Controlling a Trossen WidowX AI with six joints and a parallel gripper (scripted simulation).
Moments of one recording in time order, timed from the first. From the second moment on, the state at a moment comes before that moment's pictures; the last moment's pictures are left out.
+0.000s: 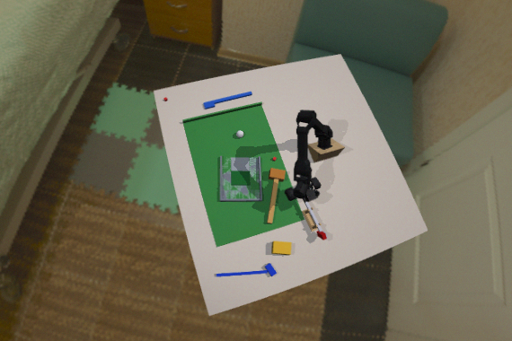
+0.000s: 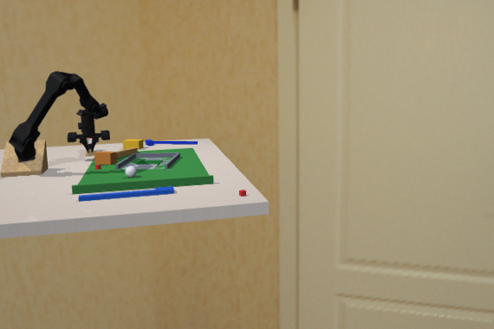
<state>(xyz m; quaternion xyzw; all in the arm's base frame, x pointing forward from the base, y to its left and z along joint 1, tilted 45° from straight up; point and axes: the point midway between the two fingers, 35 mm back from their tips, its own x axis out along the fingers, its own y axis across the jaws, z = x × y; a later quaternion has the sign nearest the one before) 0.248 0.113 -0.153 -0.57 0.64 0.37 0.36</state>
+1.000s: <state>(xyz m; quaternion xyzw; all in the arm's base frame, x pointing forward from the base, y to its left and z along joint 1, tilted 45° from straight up) 0.261 0.162 -0.076 -0.56 0.66 0.34 0.37</state>
